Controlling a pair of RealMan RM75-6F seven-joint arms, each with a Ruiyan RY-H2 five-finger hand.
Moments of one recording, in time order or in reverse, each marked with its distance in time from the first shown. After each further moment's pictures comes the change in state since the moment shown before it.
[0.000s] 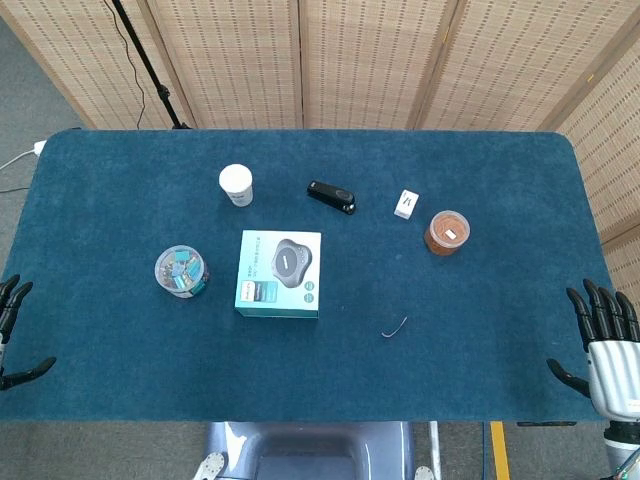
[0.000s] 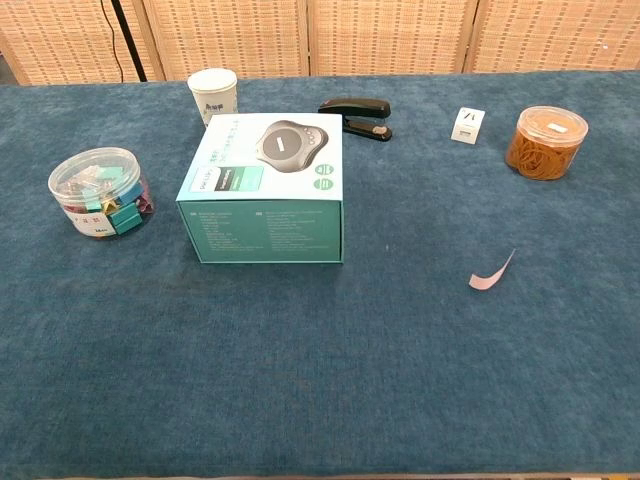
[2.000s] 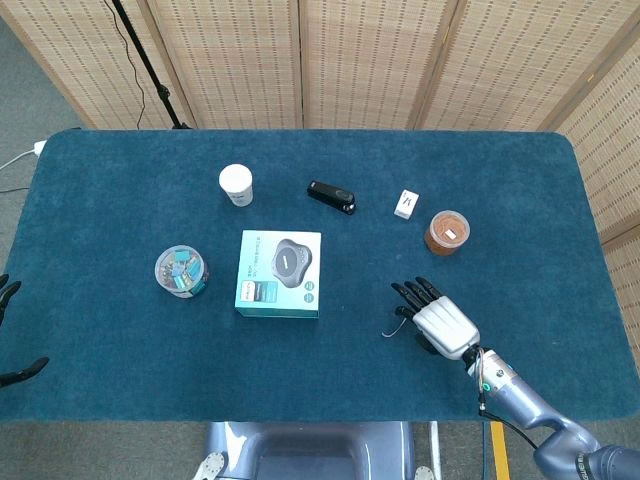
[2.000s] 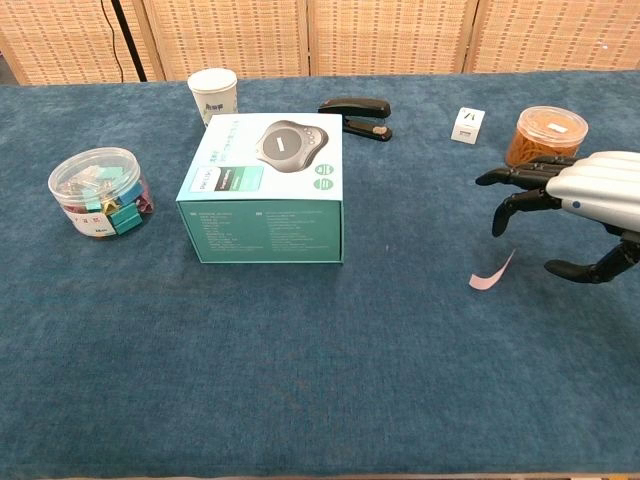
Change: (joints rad) left arm 0.006 0.032 -0.003 0.008 -0.007 -0.010 -0.107; right arm 0.509 -0.237 -0.023 0.215 -0.075 -0.692 0.022
